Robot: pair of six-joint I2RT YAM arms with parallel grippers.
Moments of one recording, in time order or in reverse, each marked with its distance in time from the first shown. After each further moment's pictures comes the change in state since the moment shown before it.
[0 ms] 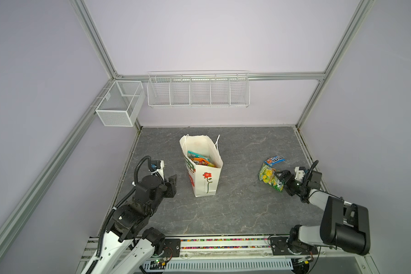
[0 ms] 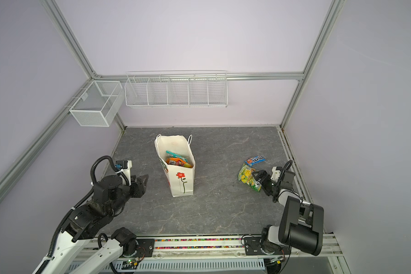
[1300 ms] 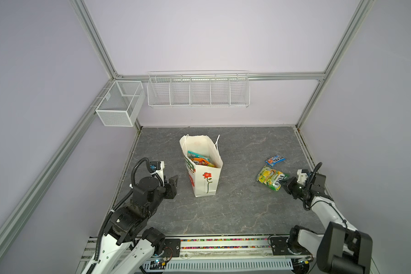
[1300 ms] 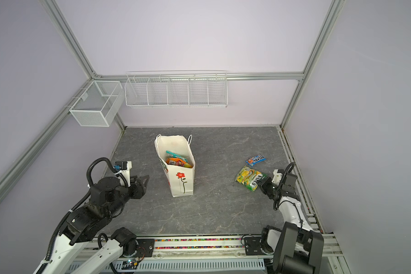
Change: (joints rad) left arm 0.000 -0.042 0.000 0.013 0.085 0.004; right arm 0.008 -0.361 0.017 -0.343 0.031 -0.014
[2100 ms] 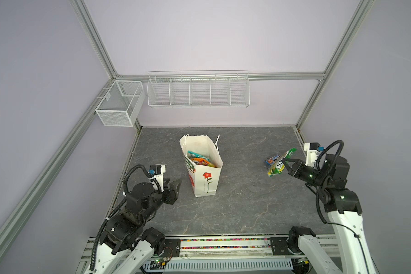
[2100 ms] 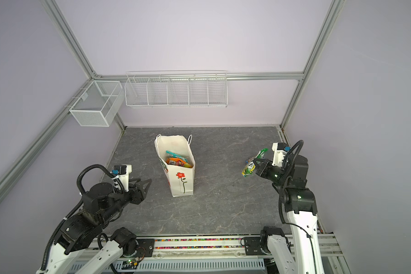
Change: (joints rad) left arm 0.001 -0.076 -0.028 0.017 0.123 0.015; right arm 0.283 -0.248 0.540 -0.390 0.092 -0.097
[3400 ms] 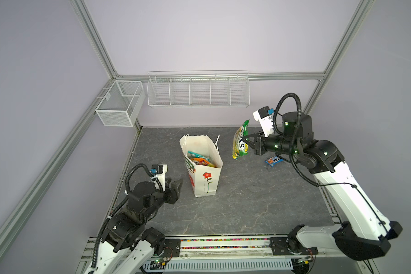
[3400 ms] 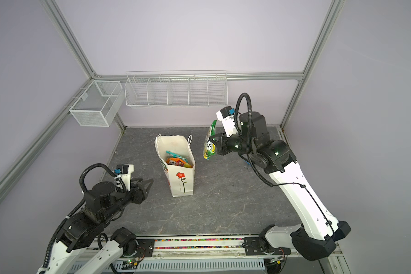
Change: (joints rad) left arm 0.000 0.014 -0.009 0.015 0.018 0.000; right arm 0.689 0.565 0.796 -0.220 0.270 -0.229
